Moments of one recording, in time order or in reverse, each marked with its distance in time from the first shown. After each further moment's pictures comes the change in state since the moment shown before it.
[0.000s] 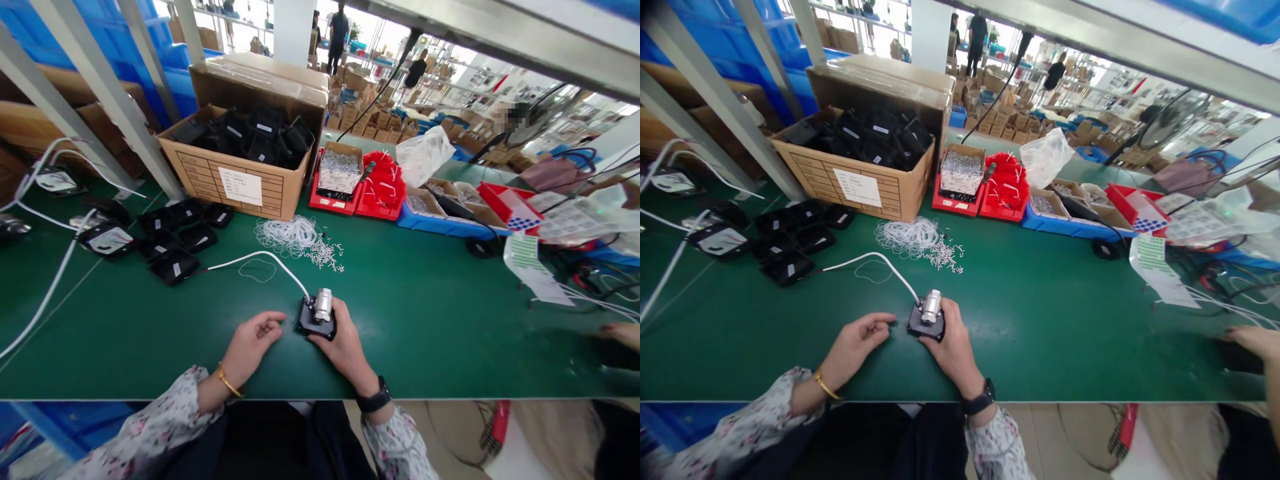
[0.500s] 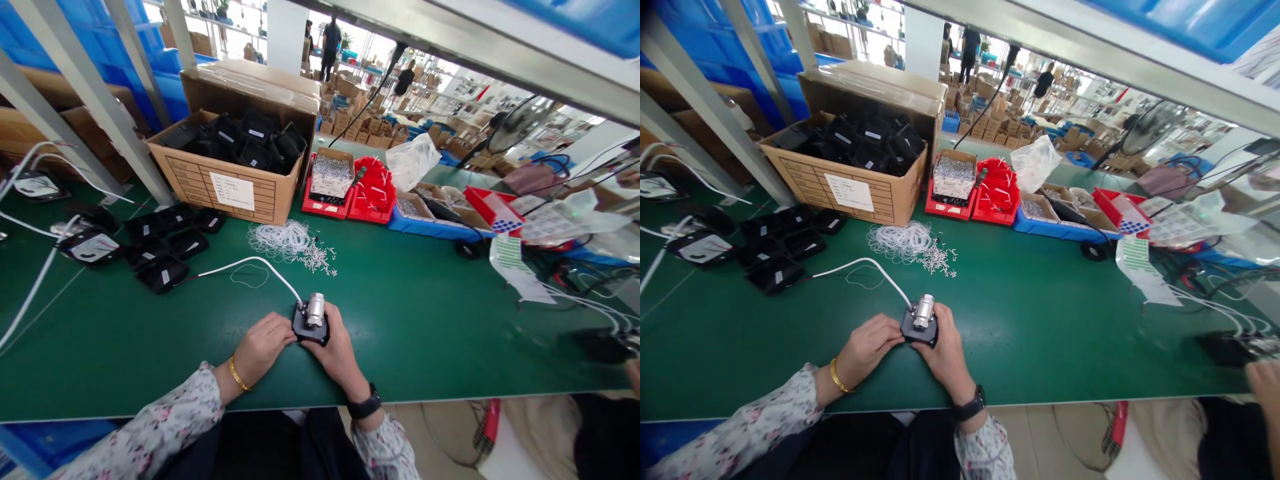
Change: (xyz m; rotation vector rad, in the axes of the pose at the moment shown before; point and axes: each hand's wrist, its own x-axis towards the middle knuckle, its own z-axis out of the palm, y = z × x) left_hand 0.020 0.003 0.017 0.475 0.095 0.872; right_hand -0.001 0.003 0.005 0.034 0.027 -0.013
